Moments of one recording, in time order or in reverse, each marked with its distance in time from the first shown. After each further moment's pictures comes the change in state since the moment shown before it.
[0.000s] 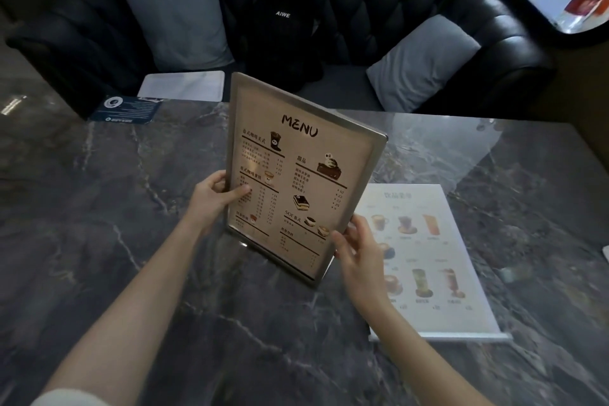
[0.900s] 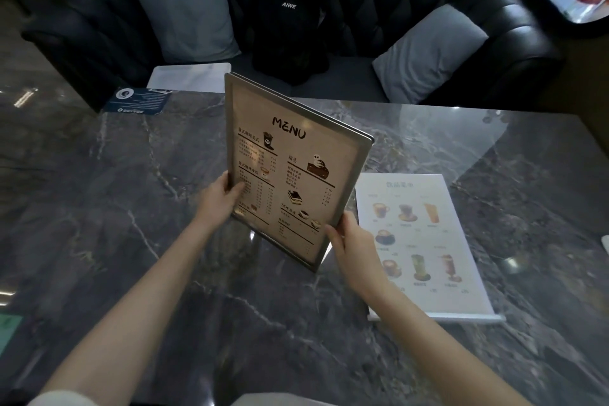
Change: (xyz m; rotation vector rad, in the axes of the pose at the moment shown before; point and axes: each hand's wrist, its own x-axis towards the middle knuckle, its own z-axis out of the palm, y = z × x) left_hand -0.025 -0.004 0.004 0.504 0.080 0.077; right_hand -0.001 0.001 -0.003 -0.492 -0.131 -0.022
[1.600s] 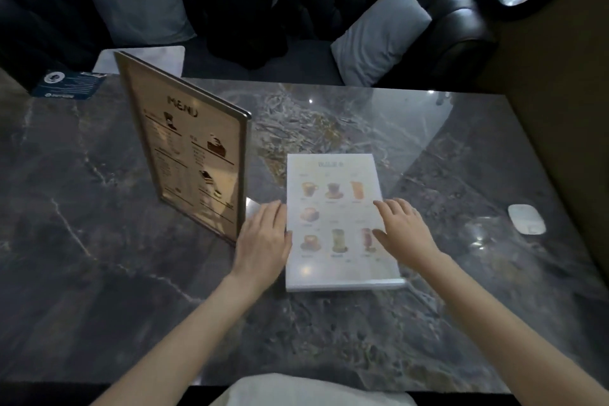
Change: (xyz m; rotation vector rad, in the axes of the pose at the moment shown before) left_hand -0.136 0.088 0.165 0.725 0.056 0.523; right_hand -0.011 0.139 -0.176 -0.941 -0.198 -0.011
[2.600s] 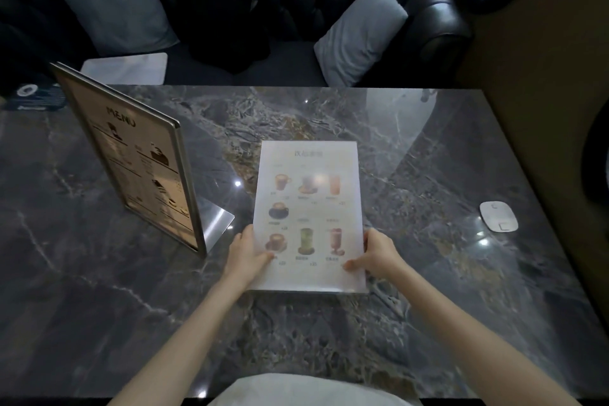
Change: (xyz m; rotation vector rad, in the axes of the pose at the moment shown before) left_hand 0.019 0.035 0.052 -0.559 -0.384 -0.621; right_hand -0.012 0.041 0.029 0.892 -0.287 0.382
